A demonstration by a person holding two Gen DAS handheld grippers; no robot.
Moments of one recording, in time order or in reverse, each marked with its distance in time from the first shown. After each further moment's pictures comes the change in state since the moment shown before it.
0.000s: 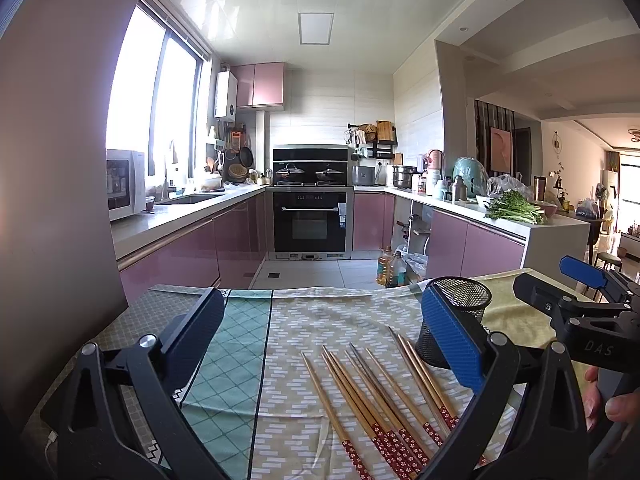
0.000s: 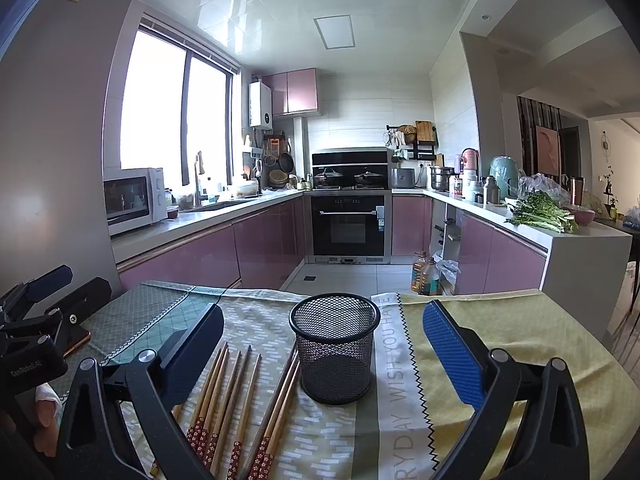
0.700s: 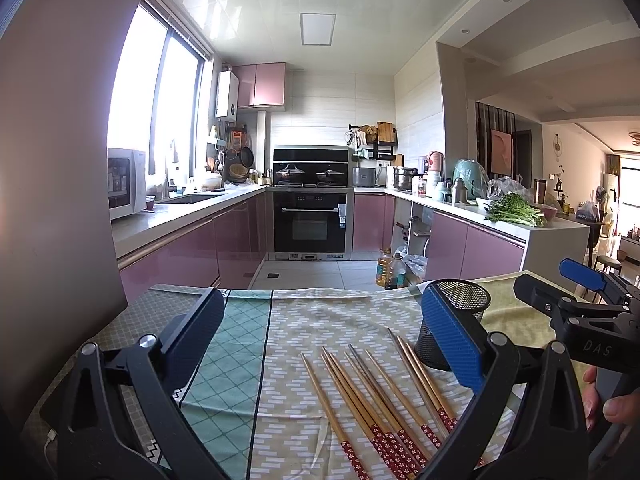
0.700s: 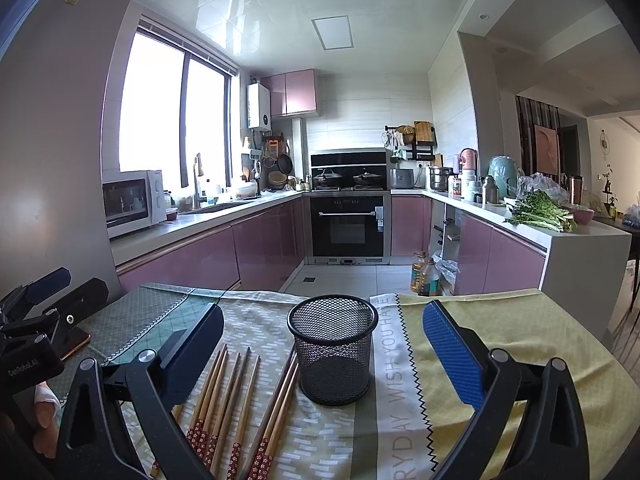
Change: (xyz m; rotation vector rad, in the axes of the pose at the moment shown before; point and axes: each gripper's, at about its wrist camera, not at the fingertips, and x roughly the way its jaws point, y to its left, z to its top) left arm 0.000 0.000 0.001 -0.002 -0.003 0.000; right arm 0.004 -0.002 -0.001 0.009 -0.002 -0.001
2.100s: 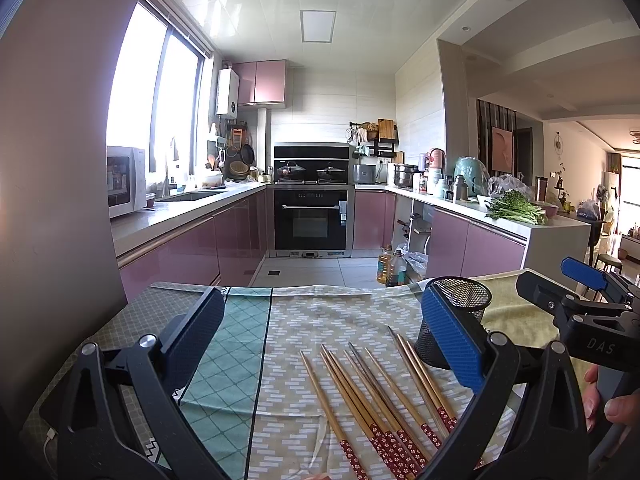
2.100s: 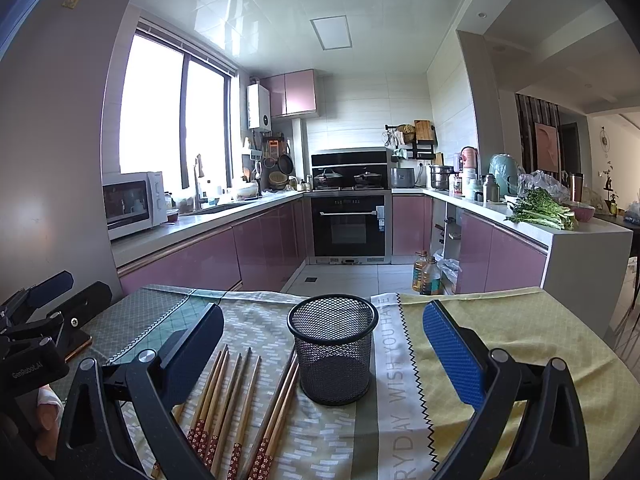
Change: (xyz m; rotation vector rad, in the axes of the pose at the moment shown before) left arm 0.001 -0.001 -0.001 0.001 0.004 0.003; right arm 0.002 -0.001 0.003 0.008 0.000 0.003
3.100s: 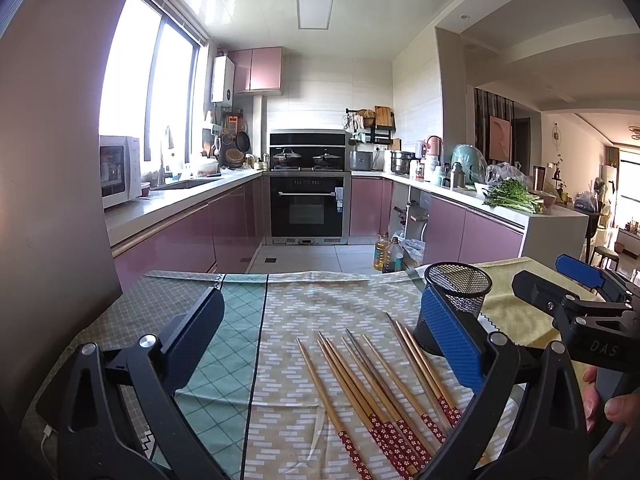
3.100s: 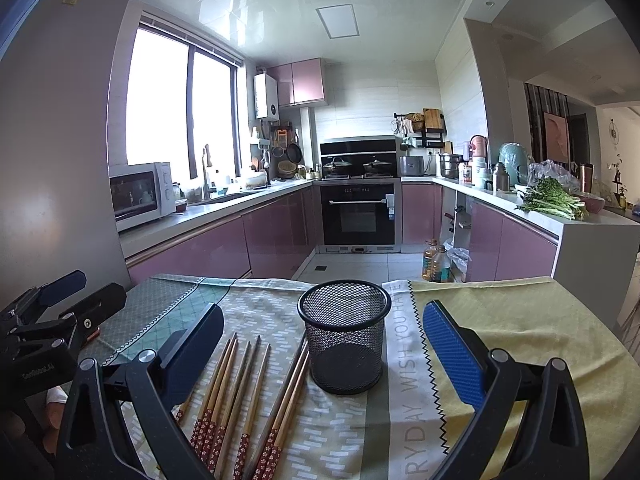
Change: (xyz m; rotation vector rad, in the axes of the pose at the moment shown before) left arm 0.008 -0.003 -0.005 0.002 0.064 -0.017; right arm 0.005 -0.001 -0.009 0.009 0.044 0.046
